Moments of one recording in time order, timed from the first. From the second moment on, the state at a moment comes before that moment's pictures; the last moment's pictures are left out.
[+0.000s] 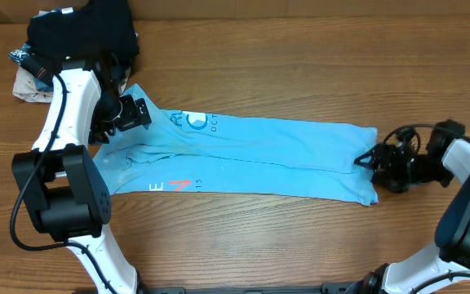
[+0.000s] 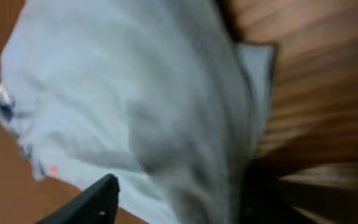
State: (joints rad) left arm 0.12 2.05 1.70 -1.24 0.04 -0.27; right arm -0.46 1.84 0.98 -0.82 -0.66 0.01
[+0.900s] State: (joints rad) left arm 0.12 2.05 1.70 -1.24 0.05 -0.27; right arm -0.46 1.86 1.22 -0.99 -0.24 0.28
